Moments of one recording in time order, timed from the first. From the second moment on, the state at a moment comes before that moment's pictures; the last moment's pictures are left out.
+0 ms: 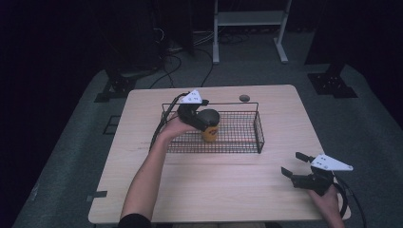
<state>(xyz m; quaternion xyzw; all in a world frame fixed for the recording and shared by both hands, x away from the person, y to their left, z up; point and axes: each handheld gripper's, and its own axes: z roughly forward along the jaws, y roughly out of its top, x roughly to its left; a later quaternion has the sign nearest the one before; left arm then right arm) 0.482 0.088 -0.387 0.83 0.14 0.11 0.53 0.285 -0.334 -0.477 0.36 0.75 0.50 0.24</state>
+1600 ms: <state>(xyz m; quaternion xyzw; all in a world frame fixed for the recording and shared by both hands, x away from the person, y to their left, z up) 0.430 0.103 -0.384 0.80 0.14 0.12 0.57 0.285 -0.333 -0.477 0.36 0.75 0.50 0.24</state>
